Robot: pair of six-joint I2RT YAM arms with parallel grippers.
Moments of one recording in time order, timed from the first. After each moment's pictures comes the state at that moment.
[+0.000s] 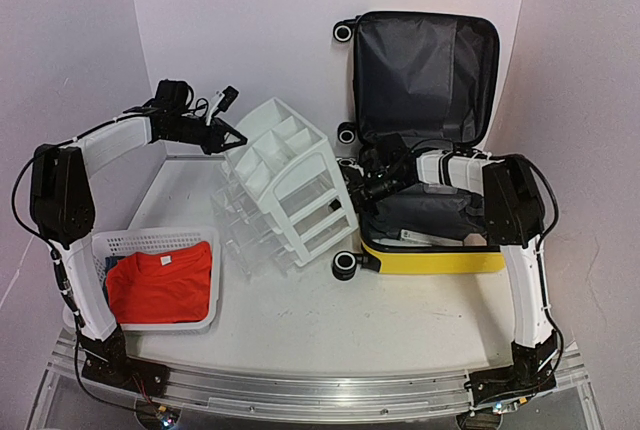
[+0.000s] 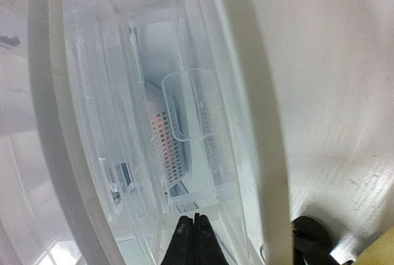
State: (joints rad) left arm -0.23 1.88 1.68 -0.41 0.84 0.34; right arm 0.48 2.28 1.79 -0.47 -1.03 0.72
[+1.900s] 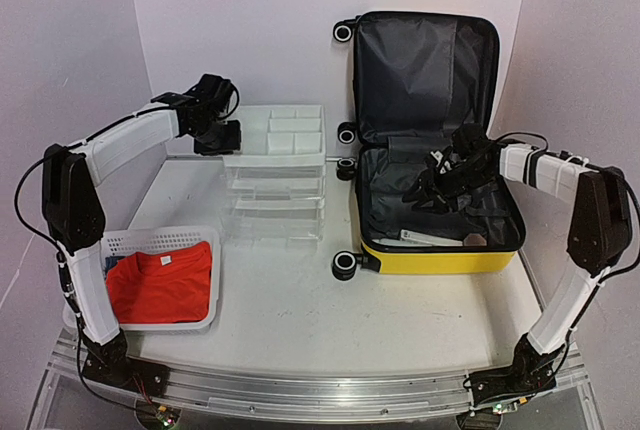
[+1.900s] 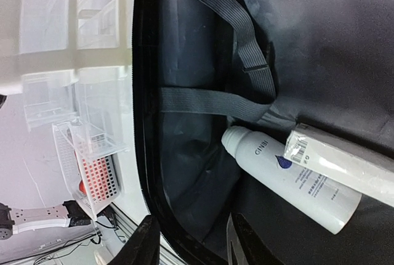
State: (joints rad) left arm -0.46 1.89 1.83 -0.74 -0.21 -0.41; right arm 0.26 1.73 1.32 -0.64 -0.65 0.52
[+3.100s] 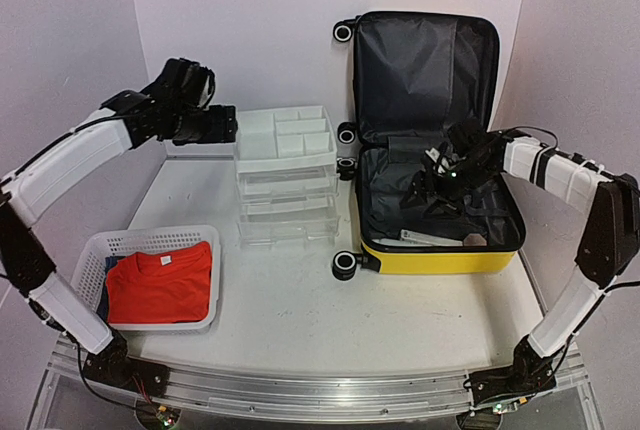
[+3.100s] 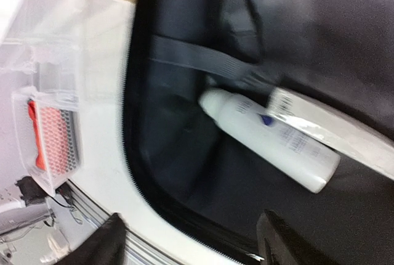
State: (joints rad) left arm -0.60 1.57 1.65 -0.69 -0.37 -0.39; right arm 0.33 1.63 1.33 -0.84 -0.50 0.37
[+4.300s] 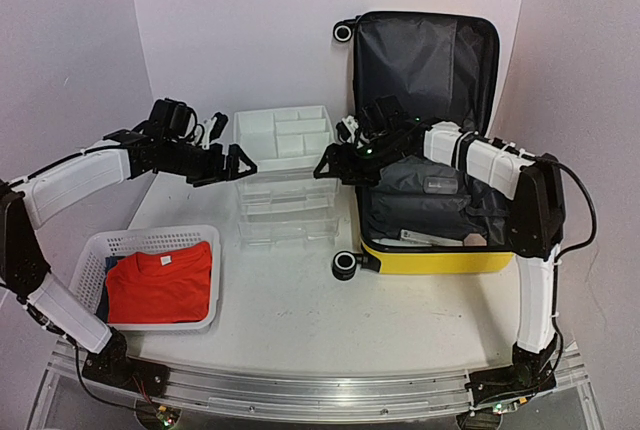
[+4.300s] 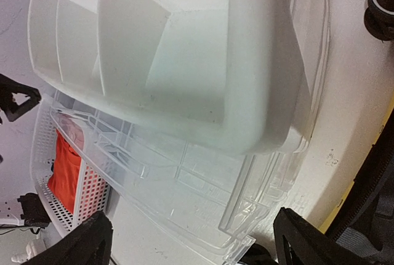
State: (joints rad) left arm -0.43 1.47 1.28 -0.46 0.40 -0.34; right arm 0.61 2.08 1.90 -0.62 -0.43 0.41
